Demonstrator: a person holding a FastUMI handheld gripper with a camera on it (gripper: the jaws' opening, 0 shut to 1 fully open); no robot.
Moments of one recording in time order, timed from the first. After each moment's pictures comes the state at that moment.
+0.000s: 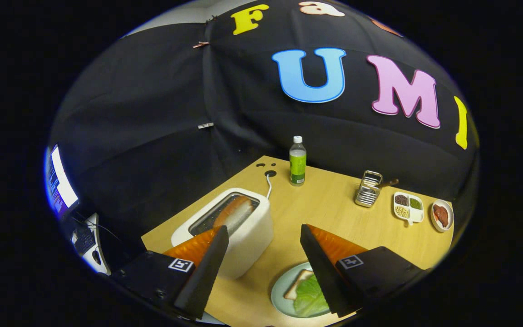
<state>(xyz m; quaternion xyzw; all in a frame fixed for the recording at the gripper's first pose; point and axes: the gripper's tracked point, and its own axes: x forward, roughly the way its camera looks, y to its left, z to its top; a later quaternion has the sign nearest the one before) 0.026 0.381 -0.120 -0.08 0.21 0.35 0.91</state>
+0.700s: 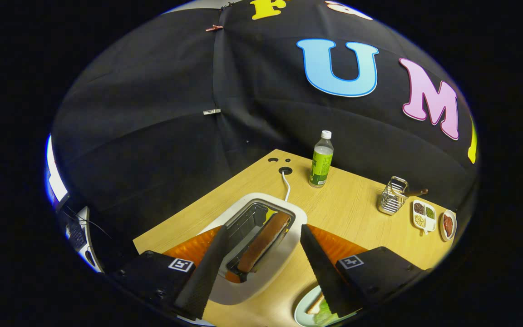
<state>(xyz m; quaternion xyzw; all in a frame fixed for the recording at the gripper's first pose) 0.049 0.468 -0.174 -0.11 0.24 0.34 0.90</state>
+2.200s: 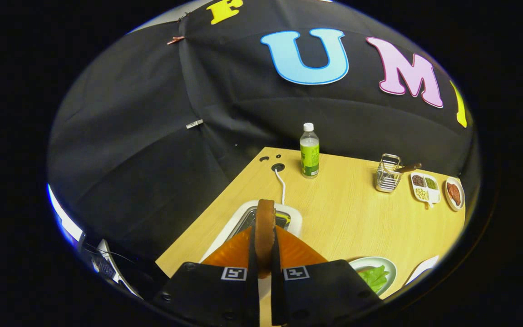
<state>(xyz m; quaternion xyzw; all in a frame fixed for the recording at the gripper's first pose) 0.050 0.456 -0.133 -0.01 0.28 0.30 0.91</state>
